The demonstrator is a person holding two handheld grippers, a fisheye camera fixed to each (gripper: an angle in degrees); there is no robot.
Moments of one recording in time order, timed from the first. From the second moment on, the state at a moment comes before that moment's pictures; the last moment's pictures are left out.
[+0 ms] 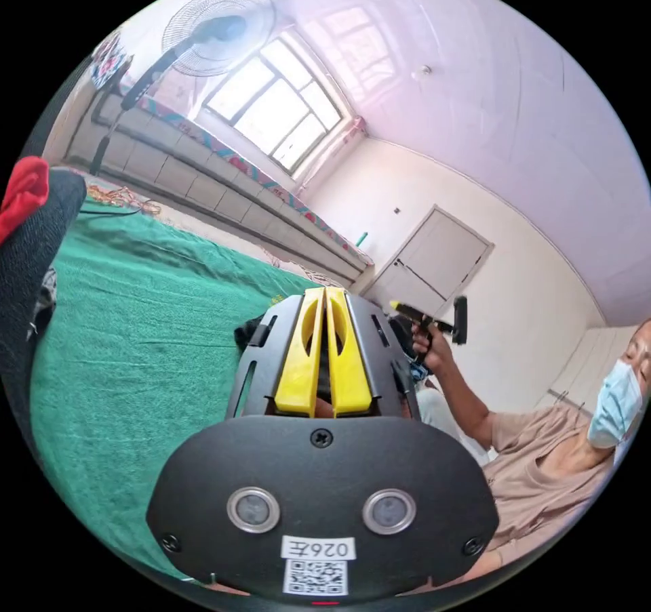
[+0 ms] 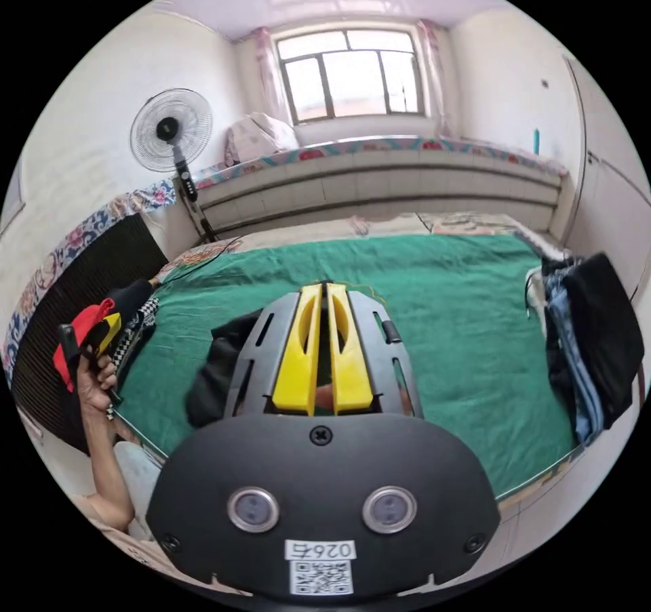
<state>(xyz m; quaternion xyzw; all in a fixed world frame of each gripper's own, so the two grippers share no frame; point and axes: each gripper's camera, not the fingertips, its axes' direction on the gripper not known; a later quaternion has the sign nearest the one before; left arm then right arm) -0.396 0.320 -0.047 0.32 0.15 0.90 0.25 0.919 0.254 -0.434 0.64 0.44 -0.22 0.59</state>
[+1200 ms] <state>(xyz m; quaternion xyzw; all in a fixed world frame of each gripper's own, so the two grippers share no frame) -0.143 0.414 0.240 0.42 -0.25 0.82 0.30 0.484 0.238 -0.339 0.41 0.56 -0.32 0.65</state>
